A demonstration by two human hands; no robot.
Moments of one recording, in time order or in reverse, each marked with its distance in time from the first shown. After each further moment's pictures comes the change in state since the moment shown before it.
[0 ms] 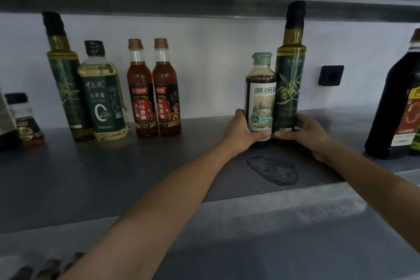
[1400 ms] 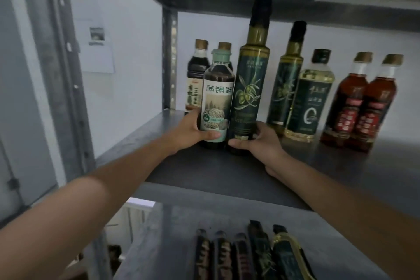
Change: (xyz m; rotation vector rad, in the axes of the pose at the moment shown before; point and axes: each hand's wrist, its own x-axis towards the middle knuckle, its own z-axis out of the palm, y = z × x) left_hand -0.228 -0.195 -0.511 -0.072 0.160 -0.155; right_hand -0.132 -0.199 0.526 0.093 -0.314 -0.114
